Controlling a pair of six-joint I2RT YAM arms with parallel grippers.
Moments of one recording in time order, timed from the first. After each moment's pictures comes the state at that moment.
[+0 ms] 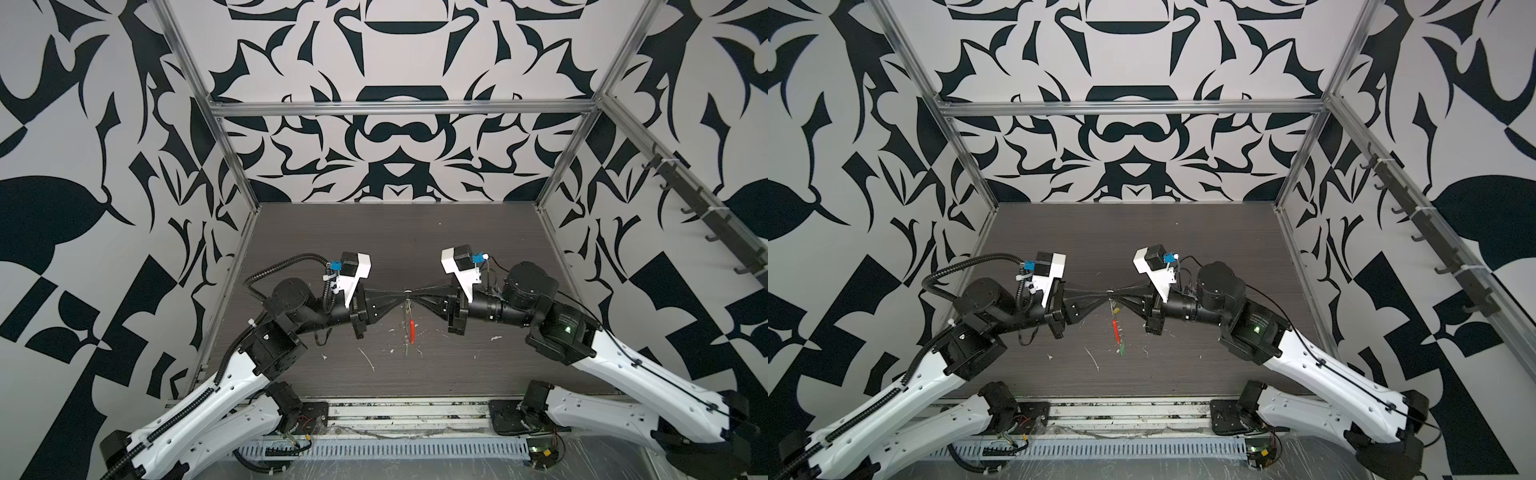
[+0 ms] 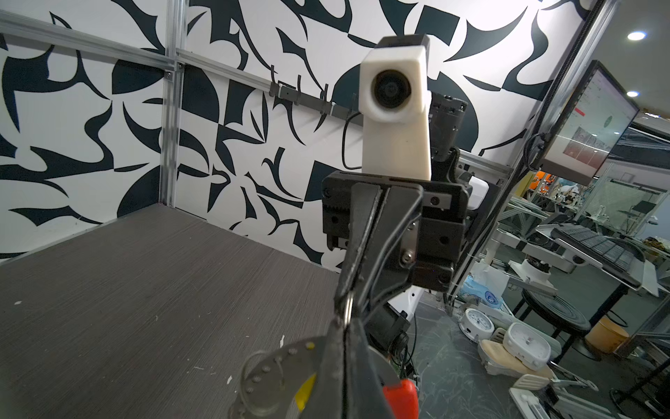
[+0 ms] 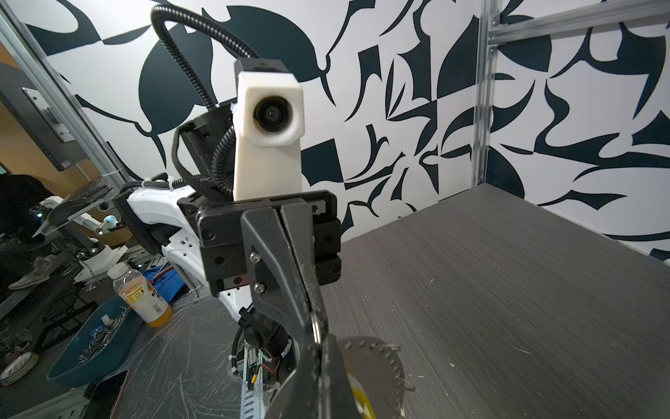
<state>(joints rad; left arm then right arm) -0.82 0.77 0.78 0.13 0.62 -0.38 0.94 0.93 1.03 -0.17 -0.44 0.25</state>
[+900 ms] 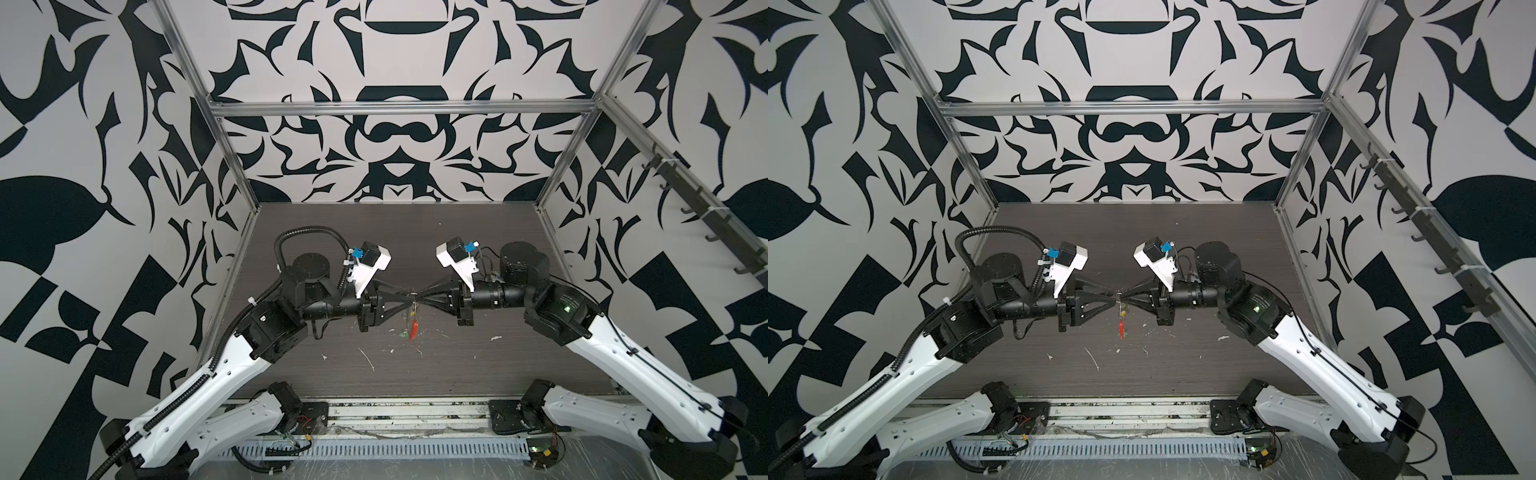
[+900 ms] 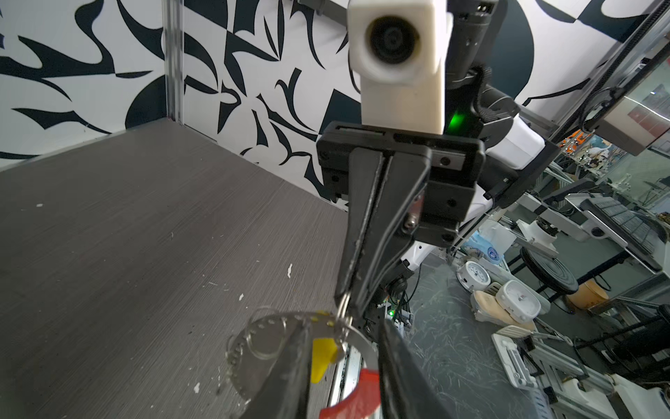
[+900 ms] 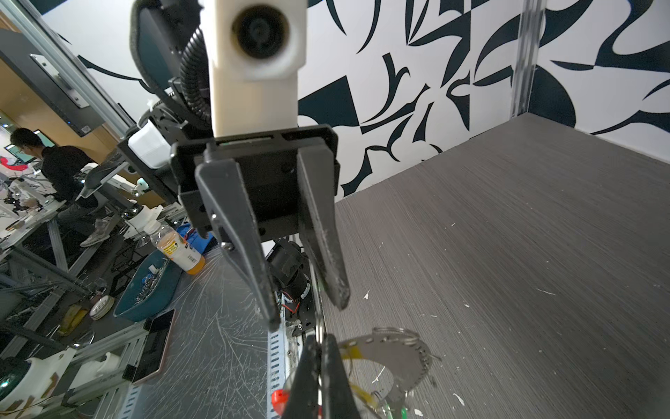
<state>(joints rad) -0.82 0.92 1.06 -0.36 0.62 -0.26 0.76 1.00 1.13 -0.42 -0.75 0.19</state>
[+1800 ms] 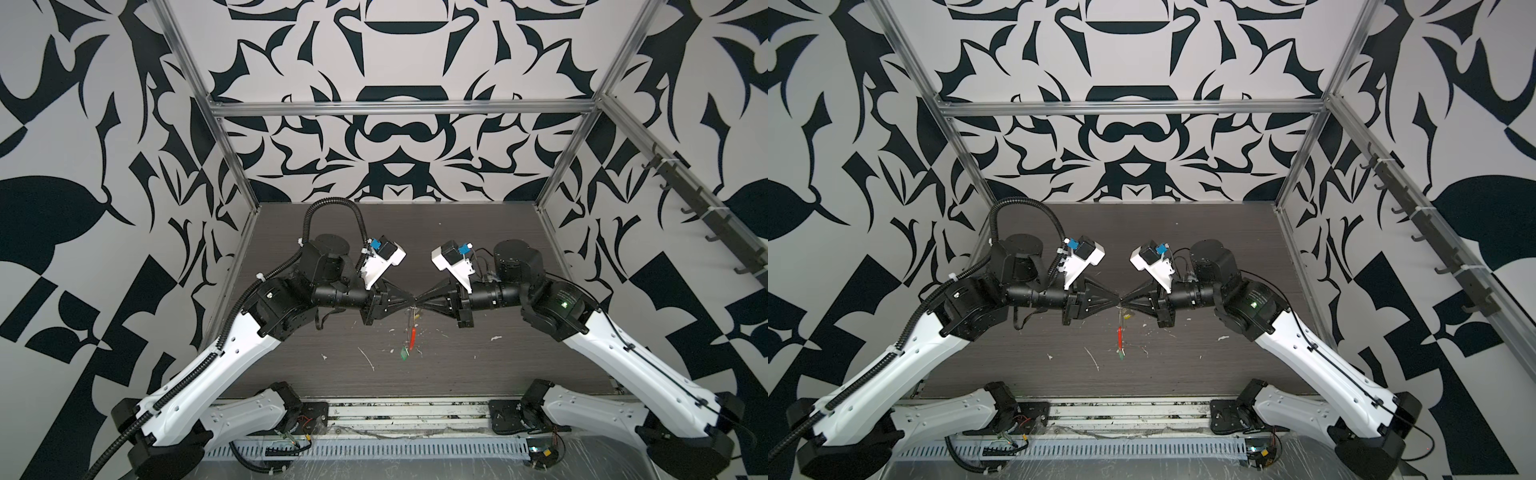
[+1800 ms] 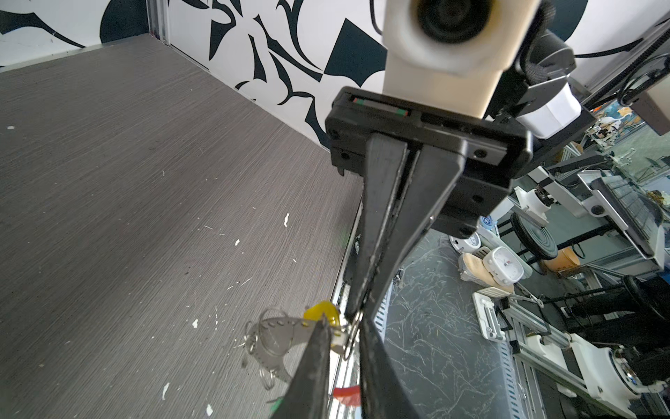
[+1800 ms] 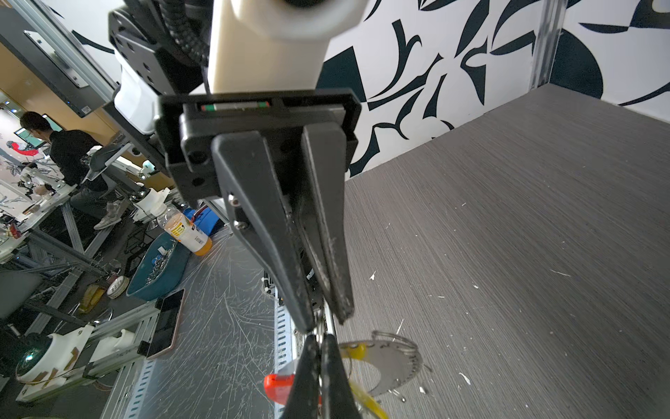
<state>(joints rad) -0.82 1.06 1.28 -0.67 0.65 -0.19 0.75 1.03 1.16 -0.50 -0.78 0.15</state>
